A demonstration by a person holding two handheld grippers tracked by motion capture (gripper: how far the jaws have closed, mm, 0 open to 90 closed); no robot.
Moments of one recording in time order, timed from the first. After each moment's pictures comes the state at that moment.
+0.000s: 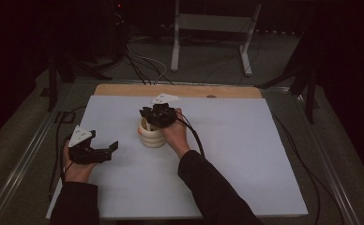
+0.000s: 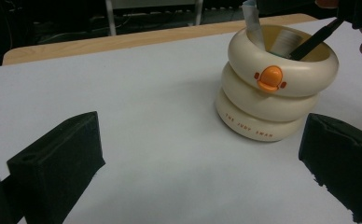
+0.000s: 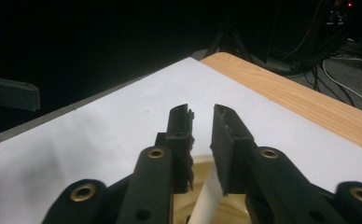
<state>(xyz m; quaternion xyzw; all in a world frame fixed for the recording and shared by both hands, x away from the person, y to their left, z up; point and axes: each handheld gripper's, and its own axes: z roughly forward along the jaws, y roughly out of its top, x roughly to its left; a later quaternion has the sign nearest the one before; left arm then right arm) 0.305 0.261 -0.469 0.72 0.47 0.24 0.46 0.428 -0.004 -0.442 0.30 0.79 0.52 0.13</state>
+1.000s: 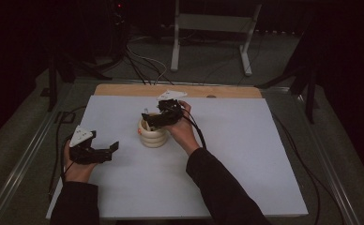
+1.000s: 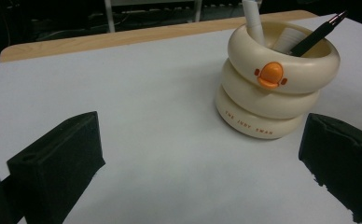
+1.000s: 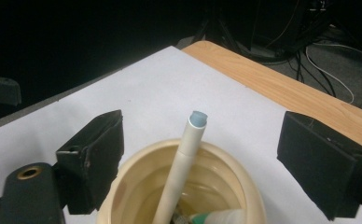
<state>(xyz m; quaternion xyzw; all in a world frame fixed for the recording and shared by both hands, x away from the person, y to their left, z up) 0.306 0.259 -0.470 0.72 0.47 0.24 0.45 0.432 -0.022 -0.430 0.32 0.80 0.48 0.14</state>
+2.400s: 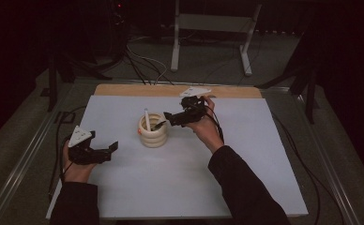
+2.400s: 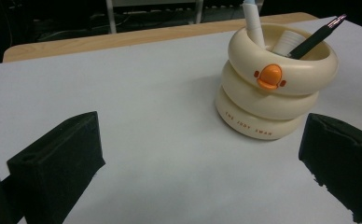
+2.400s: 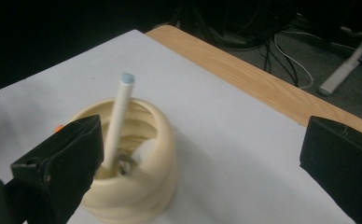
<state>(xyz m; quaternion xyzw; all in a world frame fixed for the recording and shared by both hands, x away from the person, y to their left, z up) 0.304 0.261 -0.468 0.72 0.47 0.24 0.45 0.428 -0.089 -0.409 0.34 0.81 0.45 0.17</state>
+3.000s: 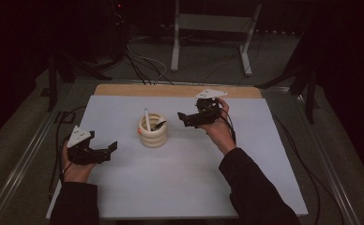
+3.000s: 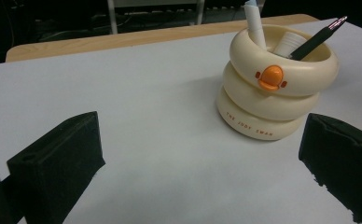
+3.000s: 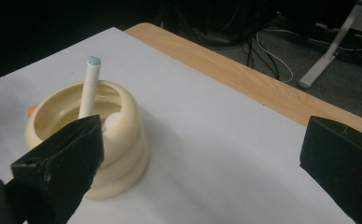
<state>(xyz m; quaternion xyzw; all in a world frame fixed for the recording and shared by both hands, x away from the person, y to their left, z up) 0.303 0.262 -0.467 0.71 0.47 0.24 0.46 0.421 -0.131 -0.409 0.36 0.80 0.45 0.19</state>
